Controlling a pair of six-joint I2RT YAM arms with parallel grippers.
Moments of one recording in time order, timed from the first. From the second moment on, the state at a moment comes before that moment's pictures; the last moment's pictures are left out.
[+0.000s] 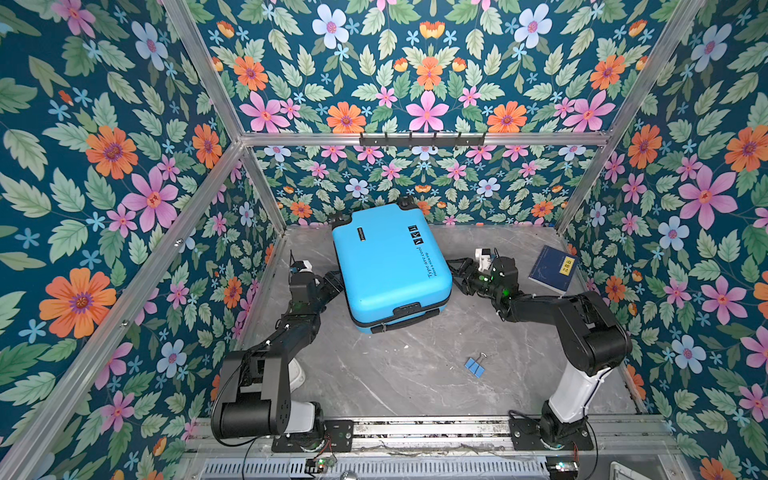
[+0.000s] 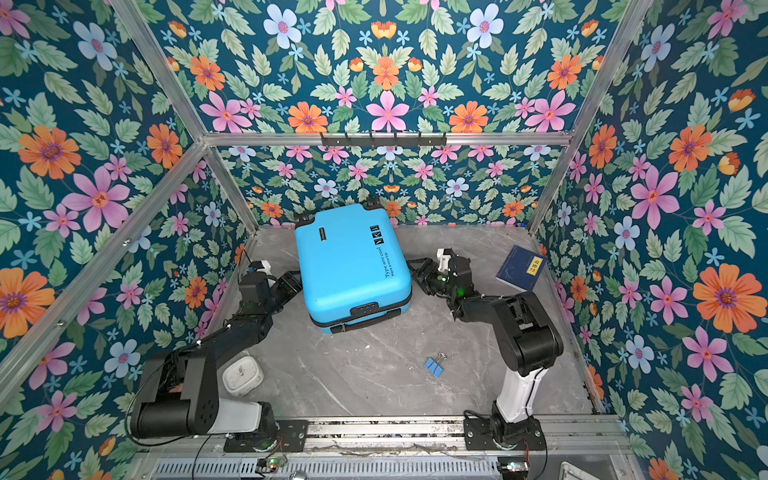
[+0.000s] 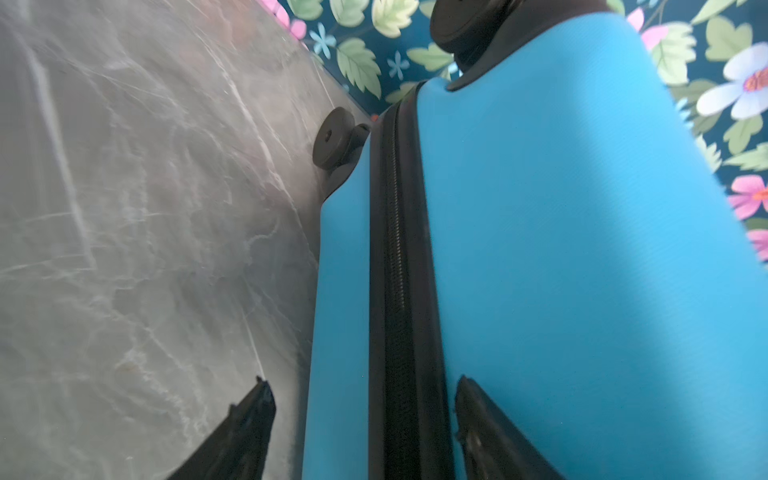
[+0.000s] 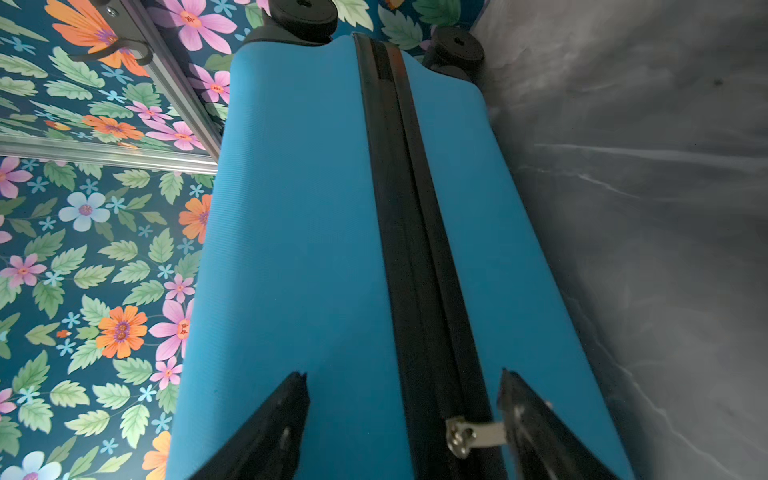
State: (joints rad) left arm -0.03 1.42 0.62 0.37 0.25 -0.73; right arm 0.30 1.78 0.79 0.74 -0.57 1.23
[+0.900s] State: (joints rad) left arm -0.15 1.74 0.94 0.41 0.27 -0.65; right arm 0.33 1.43 0.54 0.52 -0.30 1.11
